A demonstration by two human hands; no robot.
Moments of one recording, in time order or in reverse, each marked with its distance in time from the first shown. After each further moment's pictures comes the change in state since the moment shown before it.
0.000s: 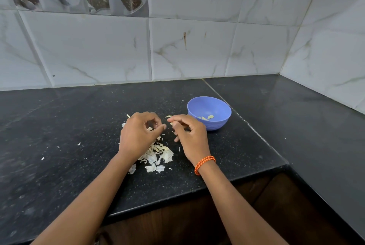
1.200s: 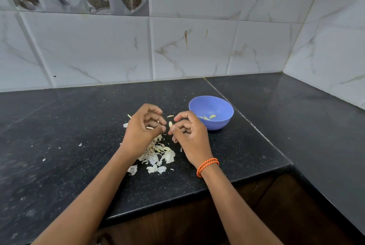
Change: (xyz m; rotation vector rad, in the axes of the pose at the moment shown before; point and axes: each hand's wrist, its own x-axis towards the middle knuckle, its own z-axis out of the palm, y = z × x) left_hand 0.001 0.003 -0.004 -0.564 -0.142 -0.111; right_hand -0.005 -0.006 -0.001 0.101 -0.066 0.022
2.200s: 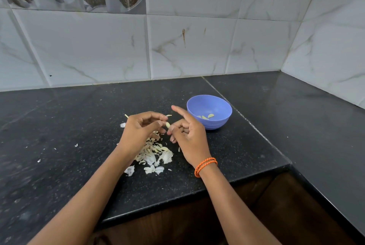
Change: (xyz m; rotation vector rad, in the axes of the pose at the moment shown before) left_hand 0.000 0.003 0.004 -0.101 -0.014 -0.106; right_hand 0.001 0.005 0.000 -0.023 -0.010 -0.011
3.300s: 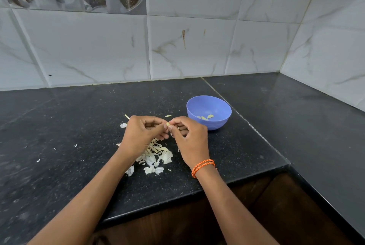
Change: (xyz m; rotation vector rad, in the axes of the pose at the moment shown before) left_hand -0.001 0.000 0.006 0.000 -0.037 0.033; right_hand 0.001 0.002 0.002 -0.244 0.119 -0.139
